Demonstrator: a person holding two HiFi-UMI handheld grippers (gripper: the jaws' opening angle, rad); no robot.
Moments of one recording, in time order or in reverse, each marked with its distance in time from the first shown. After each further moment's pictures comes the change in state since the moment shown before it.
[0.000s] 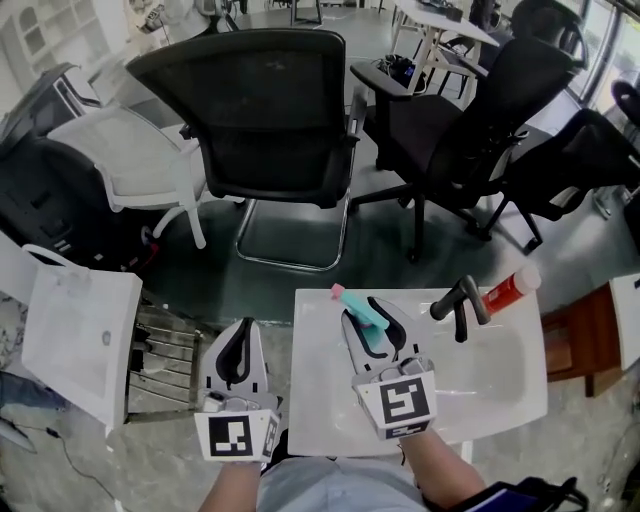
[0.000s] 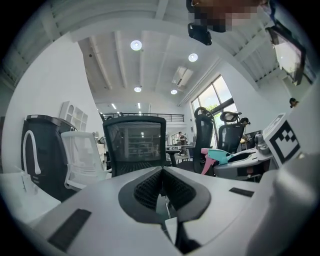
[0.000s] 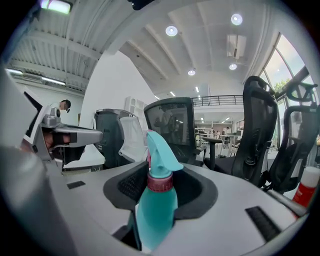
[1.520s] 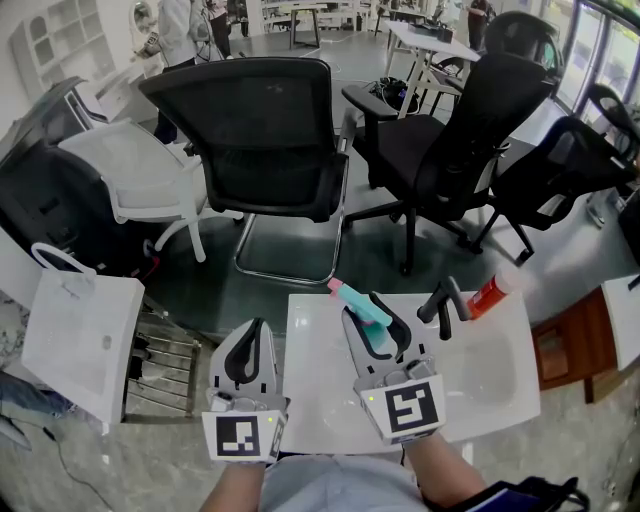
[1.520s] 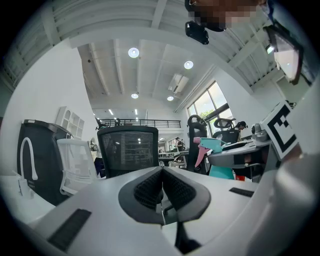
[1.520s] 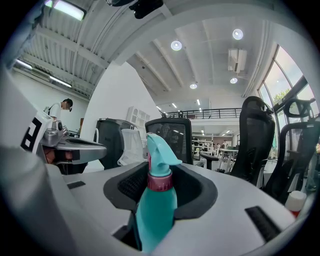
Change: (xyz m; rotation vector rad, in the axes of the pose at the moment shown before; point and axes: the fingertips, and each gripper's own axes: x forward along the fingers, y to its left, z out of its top) left arm -0.021 -0.040 0.033 0.023 -0.089 -0.030; right arm -0.051 -0.009 0.057 -0.069 -0.158 -0.005
